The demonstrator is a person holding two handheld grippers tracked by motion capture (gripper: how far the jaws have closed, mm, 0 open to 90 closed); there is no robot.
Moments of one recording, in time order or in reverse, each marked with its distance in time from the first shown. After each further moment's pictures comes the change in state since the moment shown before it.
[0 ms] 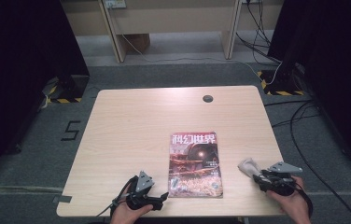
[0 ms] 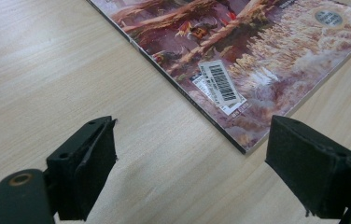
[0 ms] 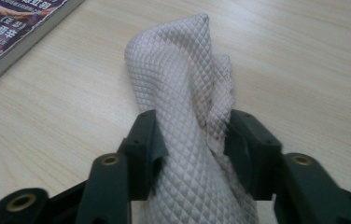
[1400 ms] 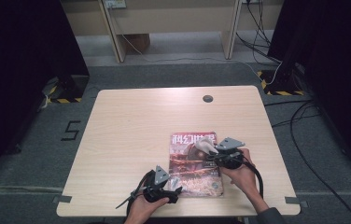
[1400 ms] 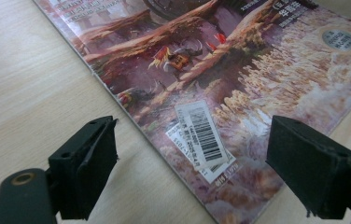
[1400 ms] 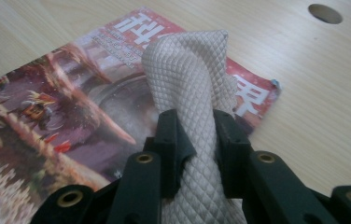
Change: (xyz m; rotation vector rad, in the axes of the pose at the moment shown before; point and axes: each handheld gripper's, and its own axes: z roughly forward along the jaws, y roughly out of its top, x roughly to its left) left arm -0.018 0.023 0.047 0.006 0.002 0.006; right arm 0.097 0.115 0.068 -0.103 0.091 -0.254
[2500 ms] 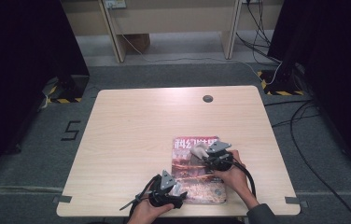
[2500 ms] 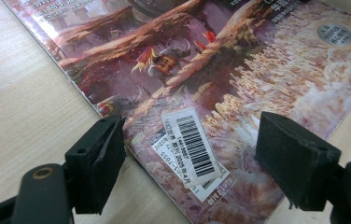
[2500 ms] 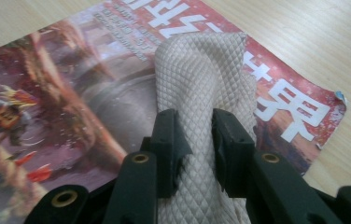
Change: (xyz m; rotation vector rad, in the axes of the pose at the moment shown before) left arm -0.019 -0.004 0.001 0.021 -0.055 0.027; right arm 0.012 -0.005 0.026 0.082 0.045 -0.051
